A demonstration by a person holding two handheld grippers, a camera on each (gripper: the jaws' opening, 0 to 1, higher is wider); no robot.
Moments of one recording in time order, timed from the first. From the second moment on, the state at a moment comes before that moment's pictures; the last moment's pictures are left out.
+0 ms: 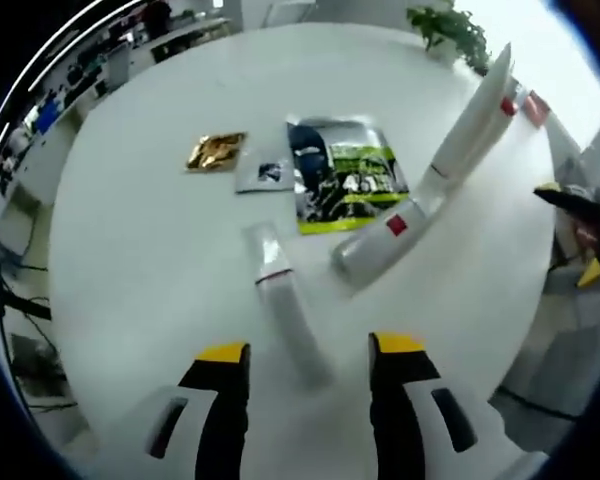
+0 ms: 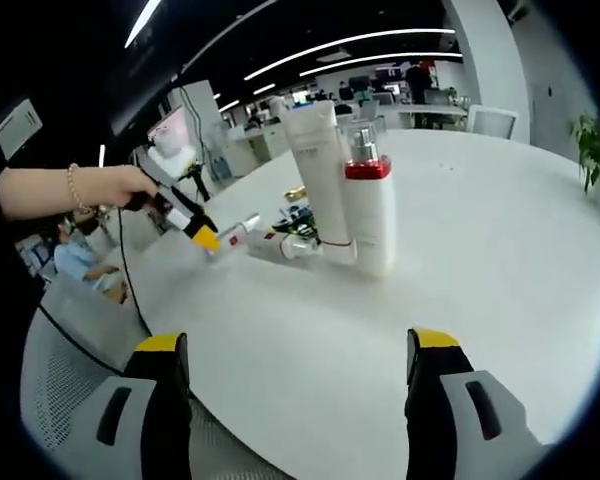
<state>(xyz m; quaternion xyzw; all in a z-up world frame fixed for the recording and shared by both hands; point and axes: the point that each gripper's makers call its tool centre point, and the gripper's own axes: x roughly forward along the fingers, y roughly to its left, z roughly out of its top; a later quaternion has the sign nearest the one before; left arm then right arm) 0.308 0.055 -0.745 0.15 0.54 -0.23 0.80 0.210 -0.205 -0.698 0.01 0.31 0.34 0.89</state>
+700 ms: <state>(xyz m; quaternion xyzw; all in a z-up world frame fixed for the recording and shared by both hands) 0.331 0.057 -0.768 0.17 0.59 -0.23 0.76 0.209 -0.207 -0.702 0.00 0.32 0.33 0.89</state>
